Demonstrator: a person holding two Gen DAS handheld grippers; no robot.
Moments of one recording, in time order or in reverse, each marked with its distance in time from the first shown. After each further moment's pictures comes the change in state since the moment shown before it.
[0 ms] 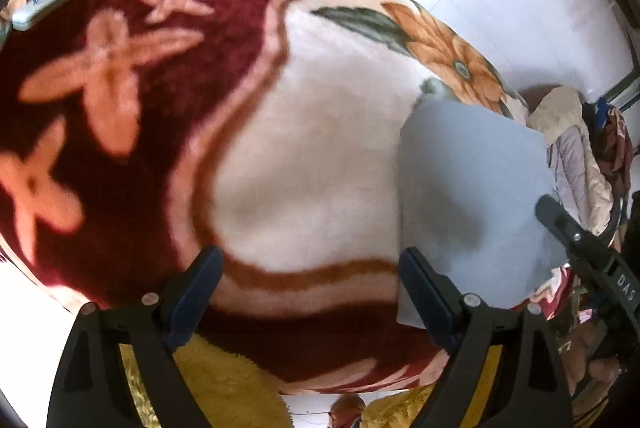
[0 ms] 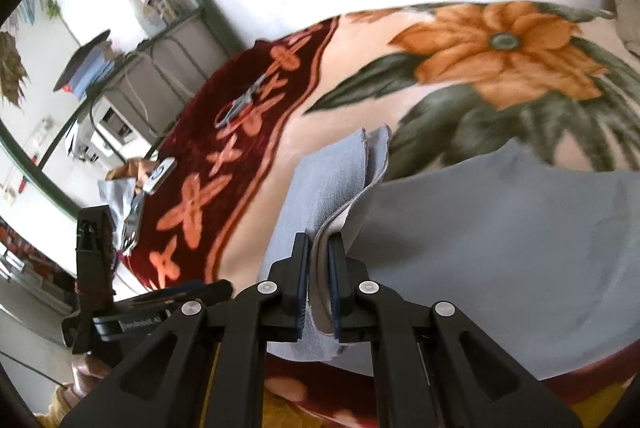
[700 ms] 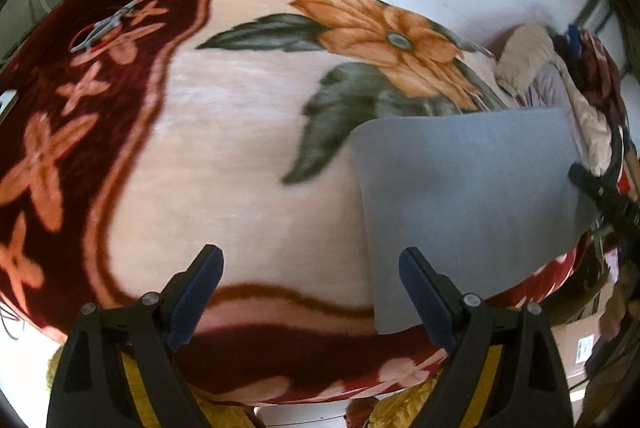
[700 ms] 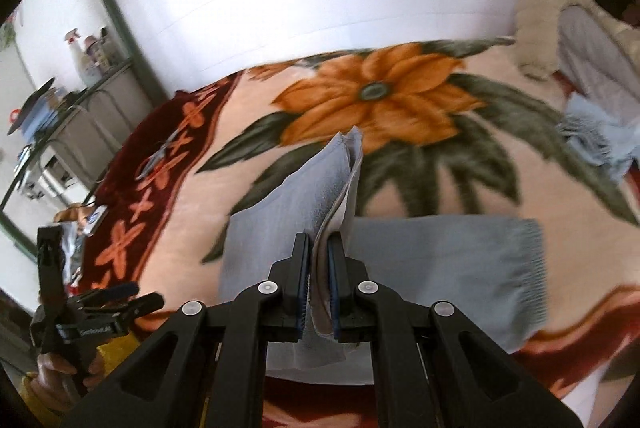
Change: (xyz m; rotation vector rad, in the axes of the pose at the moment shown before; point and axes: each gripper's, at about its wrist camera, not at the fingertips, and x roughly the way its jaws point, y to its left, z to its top) left arm 0.009 -0.124 0.003 0.253 -0.007 0.031; right arm -0.114 -0.117 0.028 0.058 -0.119 -0.284
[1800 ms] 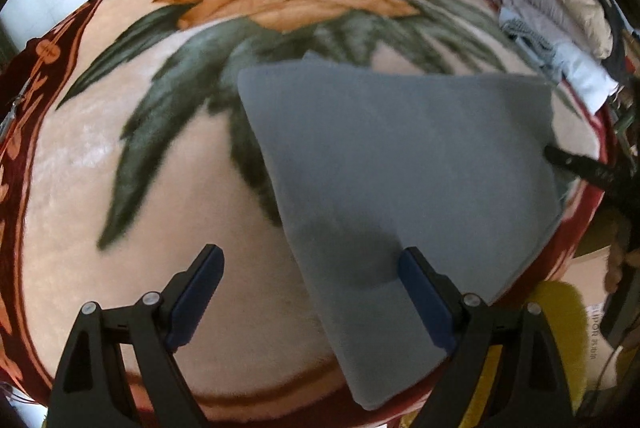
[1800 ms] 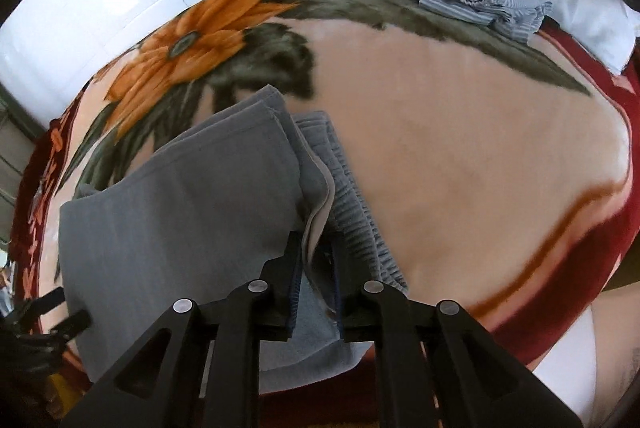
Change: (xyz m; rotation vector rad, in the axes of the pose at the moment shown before) left arm 0.121 -0.134 0.001 0.340 0.116 0.067; right arm 0.070 -0.178 -0.064 0.280 0.169 -0.241
